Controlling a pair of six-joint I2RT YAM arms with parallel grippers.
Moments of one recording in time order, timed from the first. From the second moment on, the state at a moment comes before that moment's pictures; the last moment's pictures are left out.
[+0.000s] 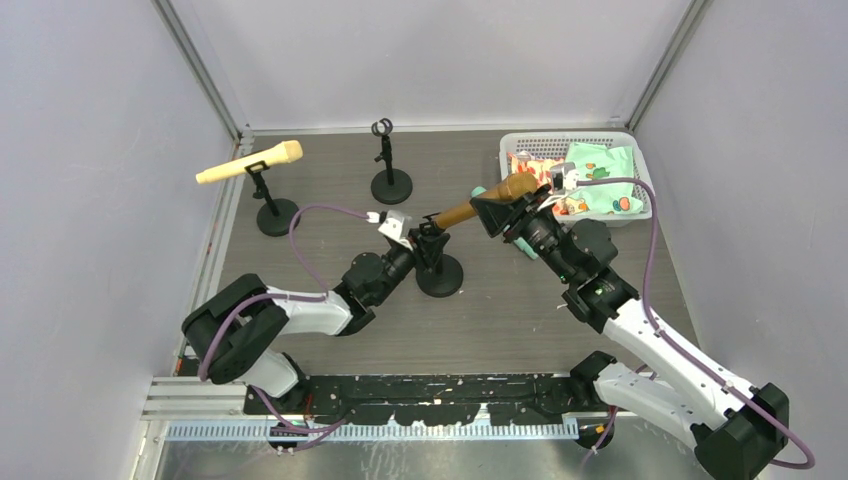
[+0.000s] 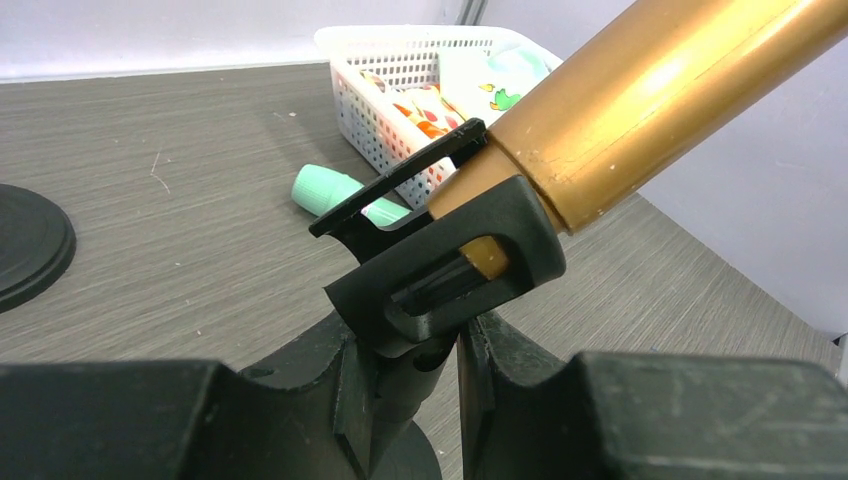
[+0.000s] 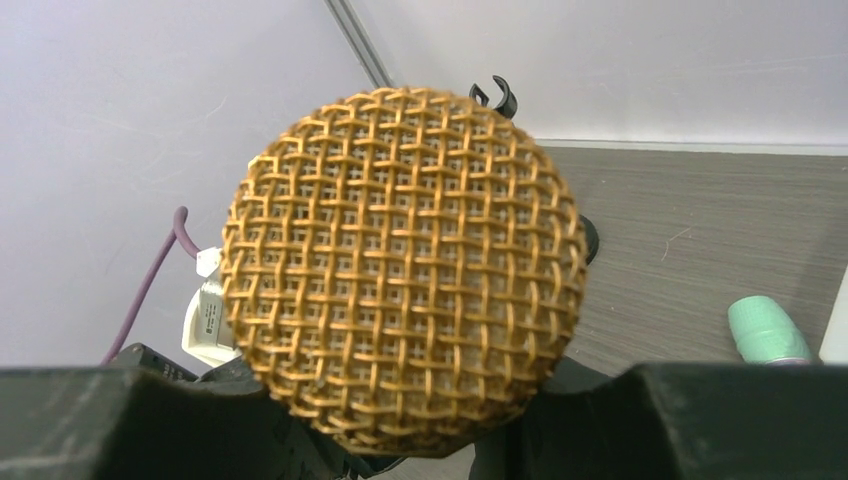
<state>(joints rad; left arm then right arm) -0.87 1.49 0.48 1.14 -0.16 -0.29 0.59 0.86 0.68 0.35 -0.06 0.49</state>
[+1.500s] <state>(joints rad) -0.89 1.53 0.52 1.13 -0.27 -0.31 0.68 1.06 0.64 0.60 0.04 0.40</state>
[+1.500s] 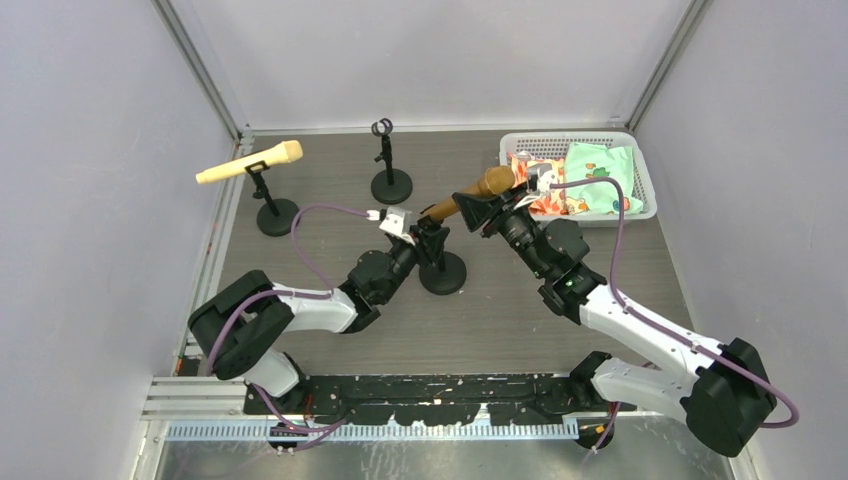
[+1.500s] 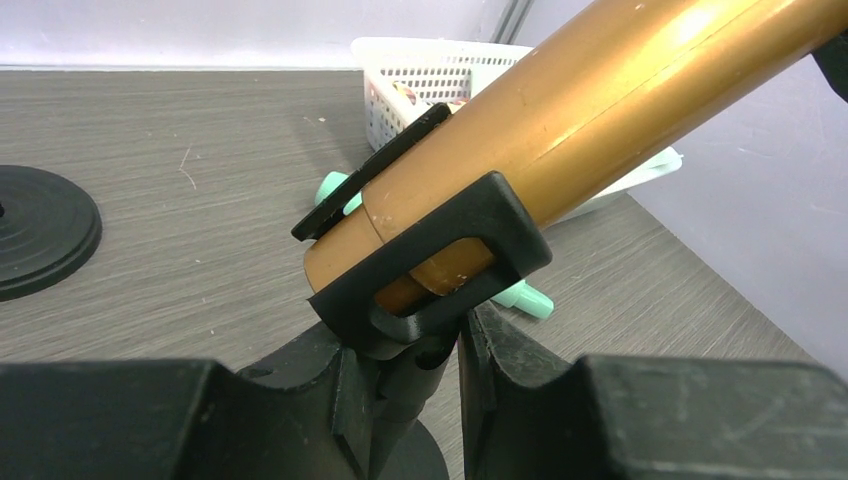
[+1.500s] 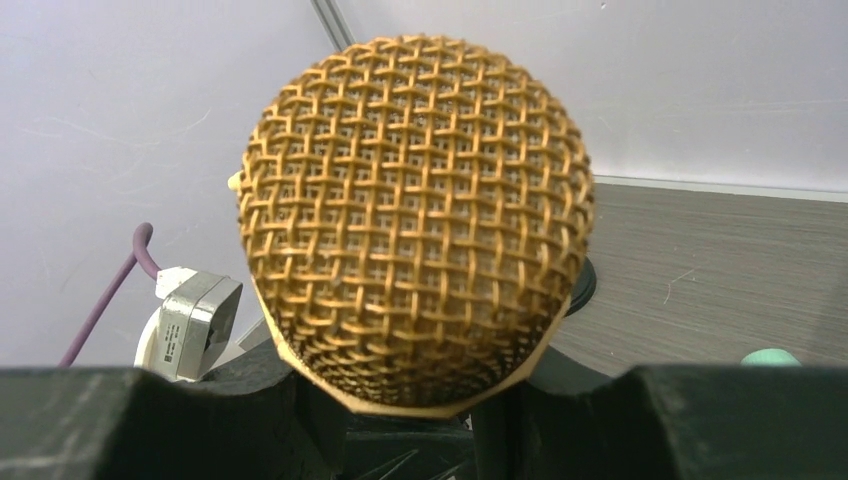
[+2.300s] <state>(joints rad) -0.90 1.53 0.53 1.13 -0.29 -0.31 0.68 1.06 0.62 0.61 0.03 0.39</state>
